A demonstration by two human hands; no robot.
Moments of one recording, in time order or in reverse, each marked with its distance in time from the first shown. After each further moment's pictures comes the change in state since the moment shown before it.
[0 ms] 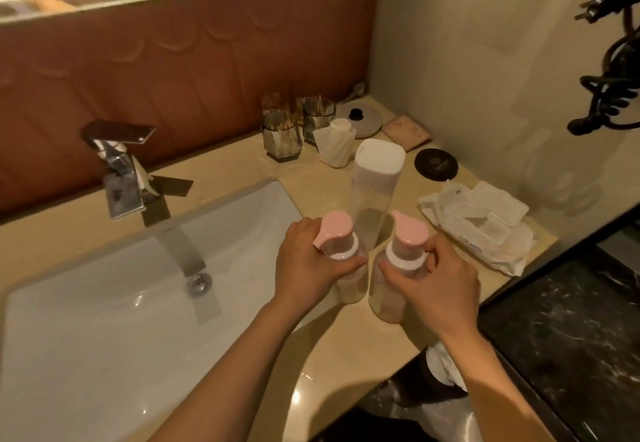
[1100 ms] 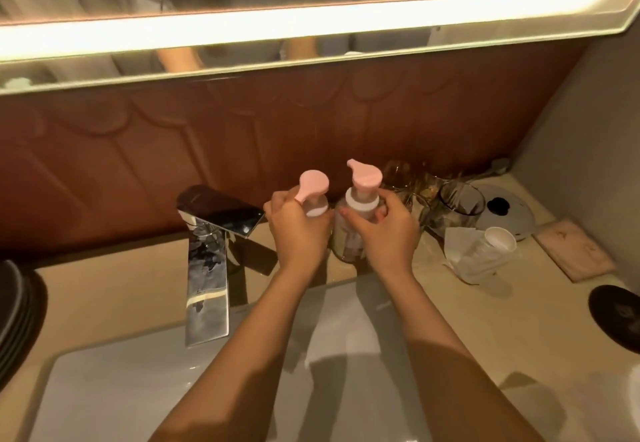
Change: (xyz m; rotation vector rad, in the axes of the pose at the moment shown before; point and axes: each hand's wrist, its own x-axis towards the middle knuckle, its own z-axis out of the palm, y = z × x) left_hand 0.231 -0.108 -0.129 0.073 0.549 -0.265; right_hand 0.202 -0.176 0.265 0.306 -0.148 -0.133
